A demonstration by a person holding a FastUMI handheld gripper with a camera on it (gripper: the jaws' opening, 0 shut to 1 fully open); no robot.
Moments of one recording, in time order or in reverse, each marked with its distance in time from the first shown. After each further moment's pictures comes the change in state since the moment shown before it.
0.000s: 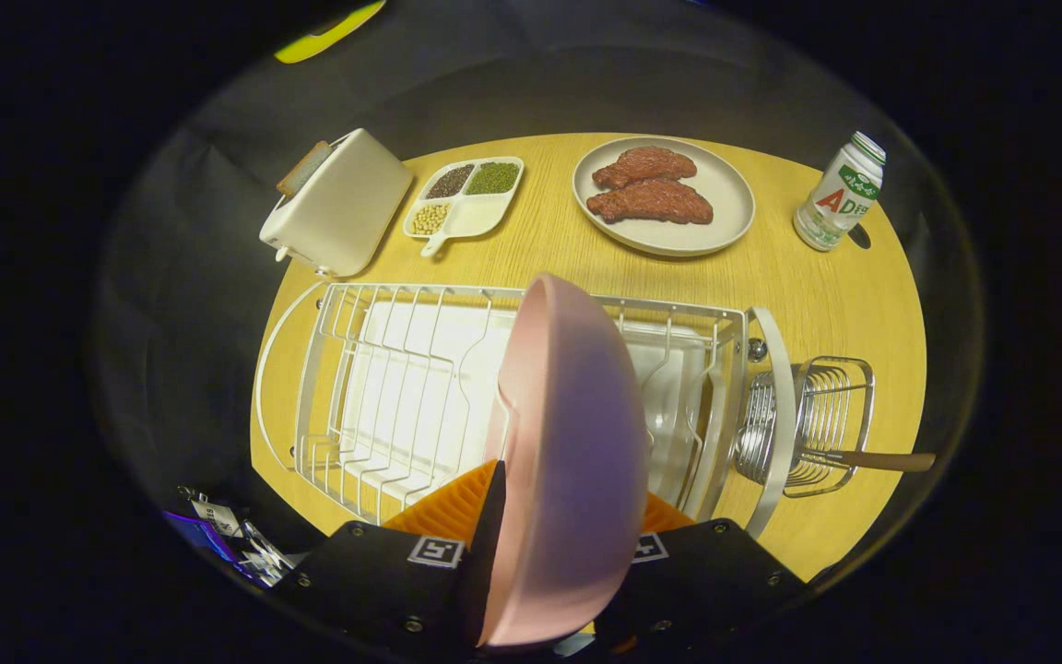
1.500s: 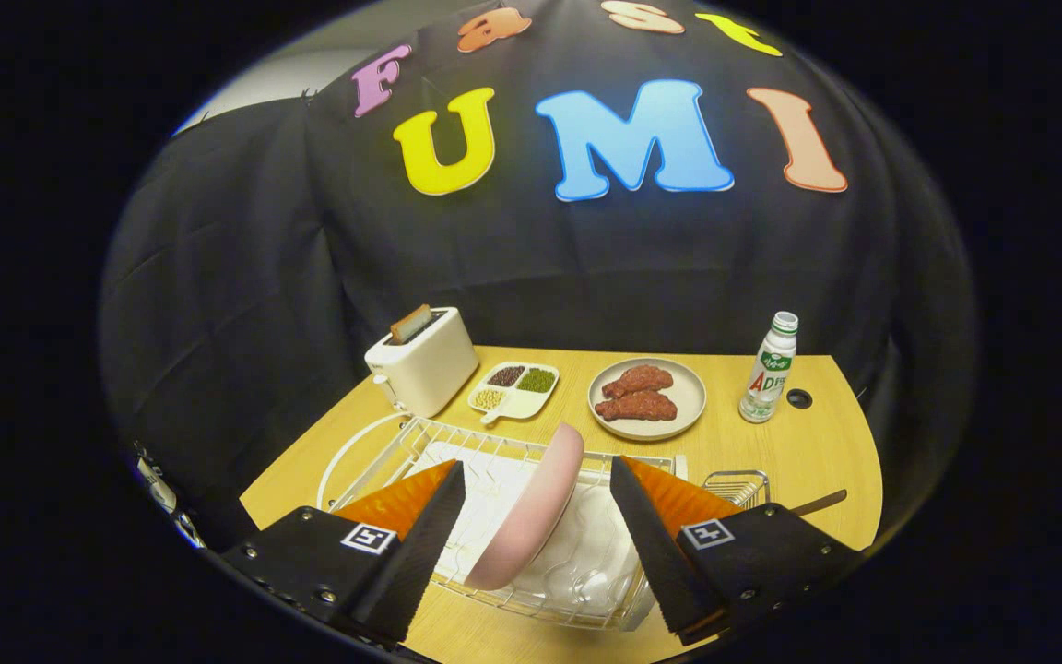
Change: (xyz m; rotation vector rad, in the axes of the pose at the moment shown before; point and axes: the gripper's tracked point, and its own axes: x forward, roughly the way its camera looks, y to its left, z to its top) arm -0.114 0.010 0.020 -0.178 -0.693 0.054
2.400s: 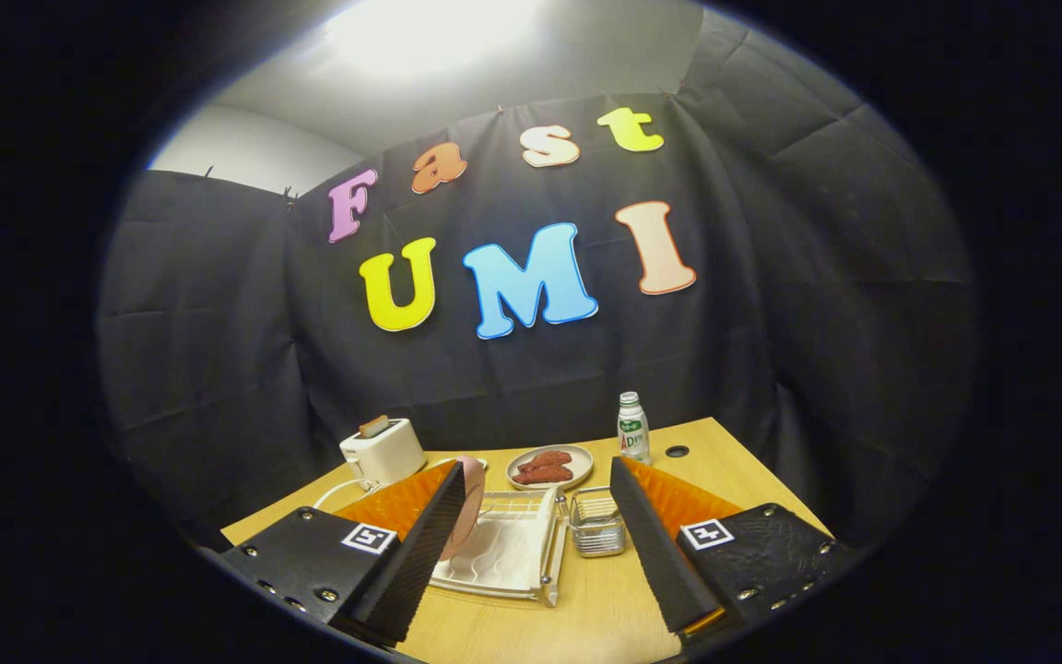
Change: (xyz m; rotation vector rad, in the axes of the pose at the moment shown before) arm -0.201 -0.056 -0.017 0.055 -0.545 -0.168
